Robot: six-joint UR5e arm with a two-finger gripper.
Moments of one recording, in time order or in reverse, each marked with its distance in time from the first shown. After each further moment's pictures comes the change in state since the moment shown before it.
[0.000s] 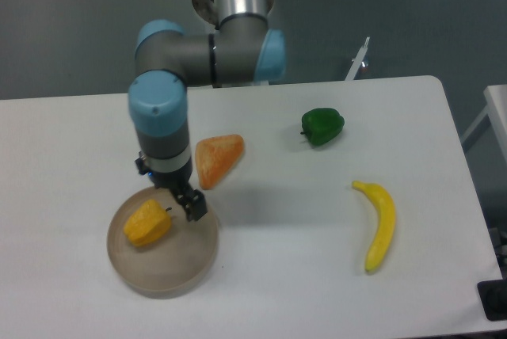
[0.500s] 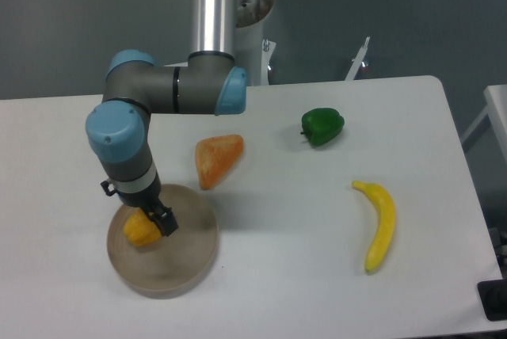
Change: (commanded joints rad) arm -0.049 -0.054 -0.015 0.083 0.011 -0.081
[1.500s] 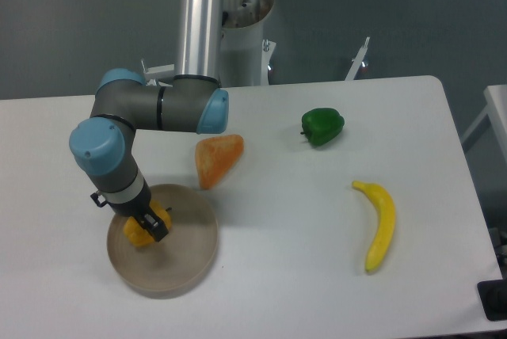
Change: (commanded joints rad) arm -0.025 -0.003 -0.032 0.057 0.074 -0.032
